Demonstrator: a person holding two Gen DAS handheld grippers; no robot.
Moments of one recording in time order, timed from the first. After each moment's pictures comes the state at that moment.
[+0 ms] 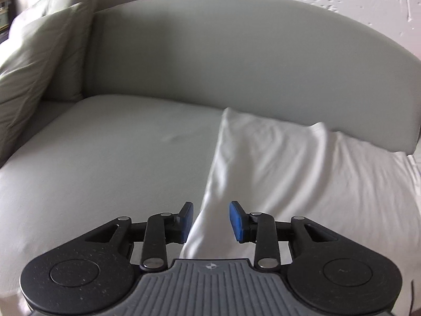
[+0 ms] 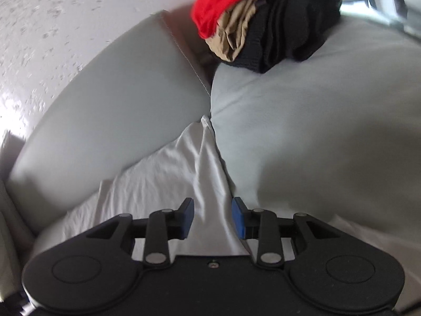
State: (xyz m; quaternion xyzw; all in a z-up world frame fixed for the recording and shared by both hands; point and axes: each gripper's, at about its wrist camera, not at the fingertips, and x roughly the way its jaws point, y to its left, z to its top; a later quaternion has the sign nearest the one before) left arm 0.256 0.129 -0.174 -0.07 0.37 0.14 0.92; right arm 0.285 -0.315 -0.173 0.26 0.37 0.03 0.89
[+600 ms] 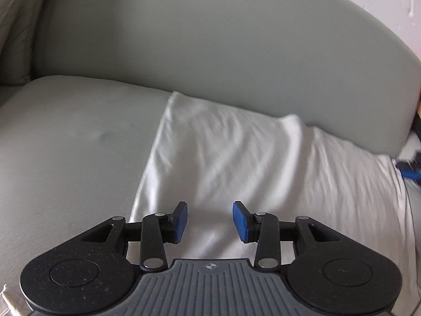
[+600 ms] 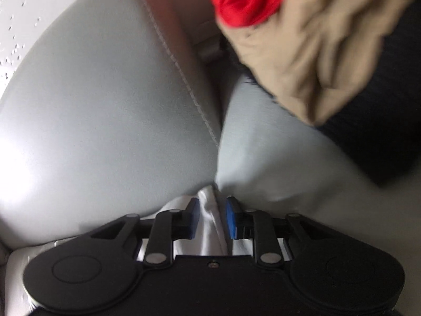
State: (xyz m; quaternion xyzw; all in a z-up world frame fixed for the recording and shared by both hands) left arm 0.328 0.115 -0.197 -0.11 0.42 0.07 0.90; right arm 0.484 -0.305 -0.201 0.19 0.42 0.03 0.89
